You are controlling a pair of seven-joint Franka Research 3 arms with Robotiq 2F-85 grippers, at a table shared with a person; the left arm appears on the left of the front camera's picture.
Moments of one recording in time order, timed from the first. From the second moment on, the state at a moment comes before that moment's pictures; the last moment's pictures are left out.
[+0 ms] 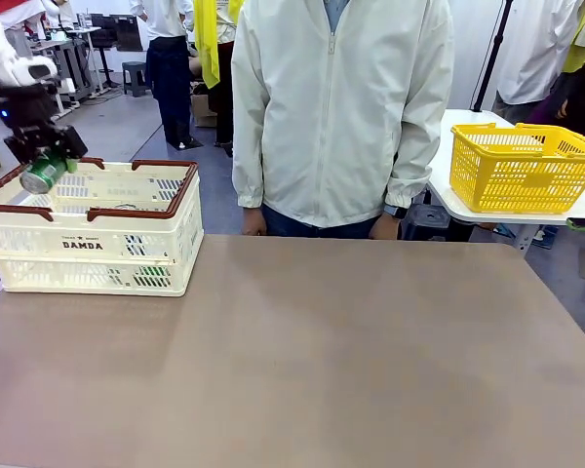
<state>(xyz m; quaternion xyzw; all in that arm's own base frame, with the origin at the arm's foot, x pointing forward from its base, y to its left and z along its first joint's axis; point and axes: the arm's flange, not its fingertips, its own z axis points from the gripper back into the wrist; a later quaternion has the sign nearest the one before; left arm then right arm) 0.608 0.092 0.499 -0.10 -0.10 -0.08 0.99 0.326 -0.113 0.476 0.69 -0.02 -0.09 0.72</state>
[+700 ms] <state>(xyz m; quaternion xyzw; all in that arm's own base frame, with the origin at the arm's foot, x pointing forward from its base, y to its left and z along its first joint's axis) 0.599 0.079 0.394 -0.09 -0.08 -0.04 0.99 0.326 -0.113 0.476 0.69 -0.02 -0.09 0.72</state>
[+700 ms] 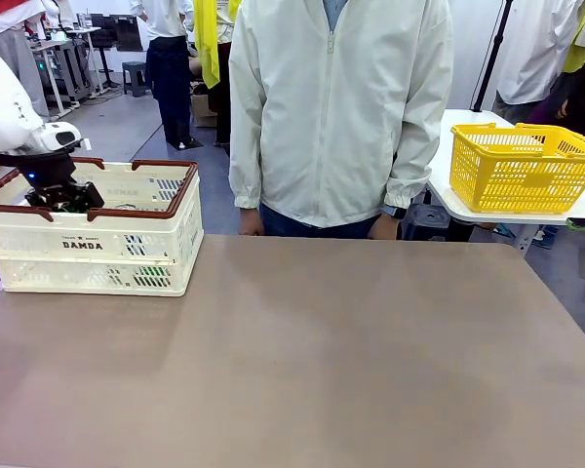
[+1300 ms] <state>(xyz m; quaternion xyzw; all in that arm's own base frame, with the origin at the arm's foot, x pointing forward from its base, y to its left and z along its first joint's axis) 0.609 0.078 0.394 -0.08 -0.08 -0.03 0.99 0.326 -0.113 0.476 0.69 -0.02 -0.09 0.72</state>
